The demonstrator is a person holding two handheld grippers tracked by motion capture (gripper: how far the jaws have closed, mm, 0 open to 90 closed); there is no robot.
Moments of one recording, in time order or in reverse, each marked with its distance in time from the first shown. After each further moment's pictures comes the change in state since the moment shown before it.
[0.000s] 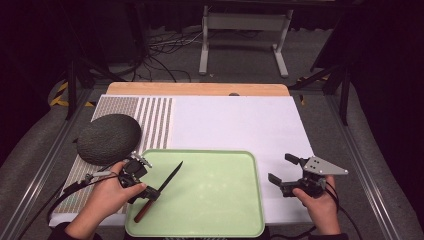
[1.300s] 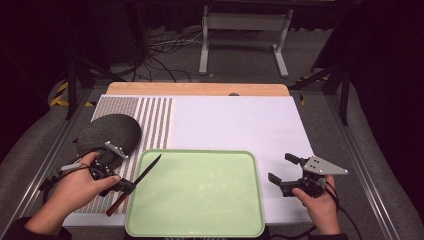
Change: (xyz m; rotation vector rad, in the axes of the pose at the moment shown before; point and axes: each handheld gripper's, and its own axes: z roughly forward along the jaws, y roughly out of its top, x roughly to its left) left arm 0.011 -0.016 -0.059 0.043 0.096 0.018; right arm 0.000 0.001 0.000 0.000 -0.009 0.003
